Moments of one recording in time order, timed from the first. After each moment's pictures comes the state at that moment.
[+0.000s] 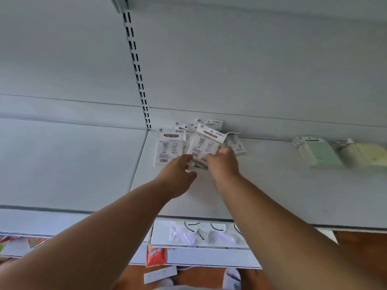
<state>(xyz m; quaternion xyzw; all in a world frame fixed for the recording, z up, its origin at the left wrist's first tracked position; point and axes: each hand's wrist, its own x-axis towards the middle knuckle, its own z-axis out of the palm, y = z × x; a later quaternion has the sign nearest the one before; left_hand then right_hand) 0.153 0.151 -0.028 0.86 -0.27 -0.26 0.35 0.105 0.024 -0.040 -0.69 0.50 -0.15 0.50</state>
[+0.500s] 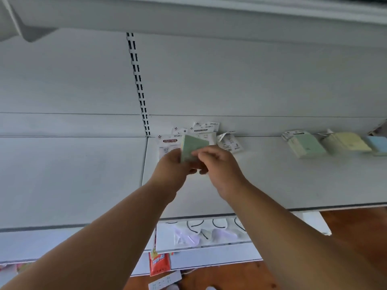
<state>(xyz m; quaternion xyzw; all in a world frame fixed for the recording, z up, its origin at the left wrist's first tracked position) 0.164 0.177 -0.005 0.69 -0.19 -0.33 0.62 0.084 0.081 0.004 -0.69 0.34 -0.21 0.60</state>
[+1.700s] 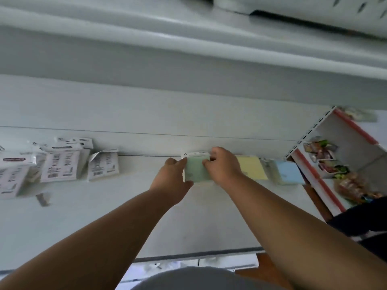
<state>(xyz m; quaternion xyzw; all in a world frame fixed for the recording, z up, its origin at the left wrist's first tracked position) 0.002 -0.157 -0.036 0.86 -0.38 -0.16 0.29 -0.078 -0.295 -0.007 -0.87 0.42 -0.11 0.25</state>
